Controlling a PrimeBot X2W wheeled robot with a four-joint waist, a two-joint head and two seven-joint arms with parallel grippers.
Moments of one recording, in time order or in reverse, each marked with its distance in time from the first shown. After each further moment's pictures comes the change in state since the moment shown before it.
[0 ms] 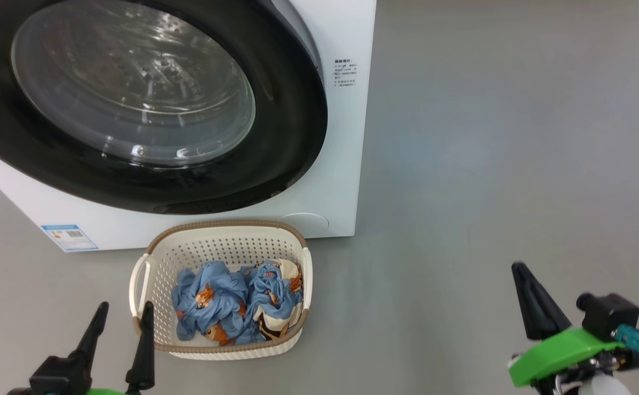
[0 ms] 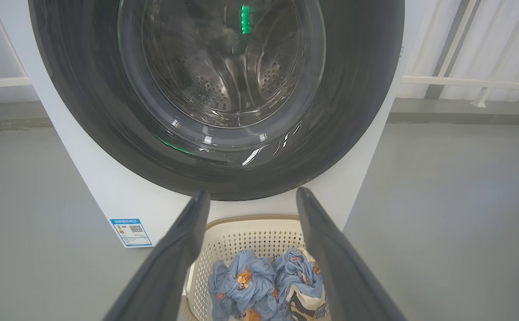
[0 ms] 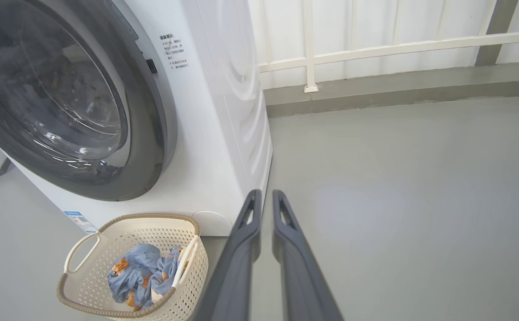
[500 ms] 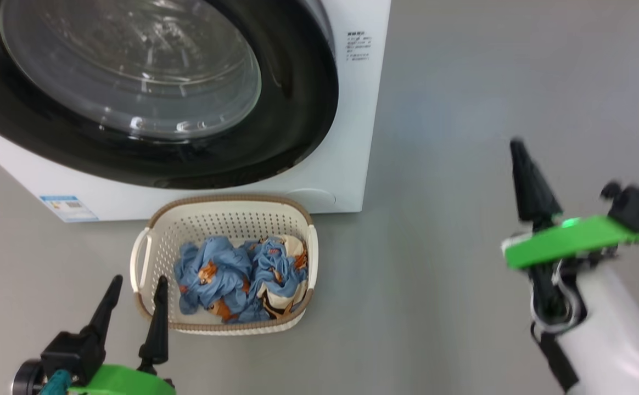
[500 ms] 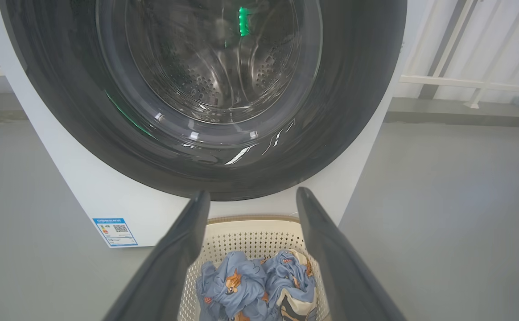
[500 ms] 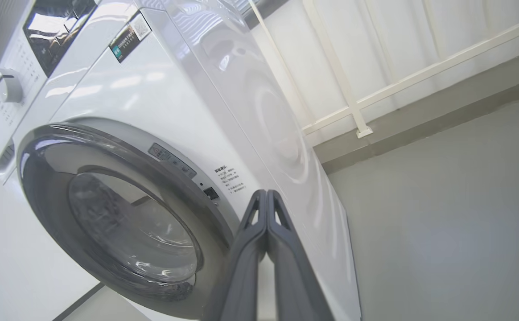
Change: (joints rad) left arm -0.059 -0.015 -0.035 -0.003 -0.010 0.000 0.000; right arm -0.301 -0.019 0.096 0.023 0.420 0.000 0.000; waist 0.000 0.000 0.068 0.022
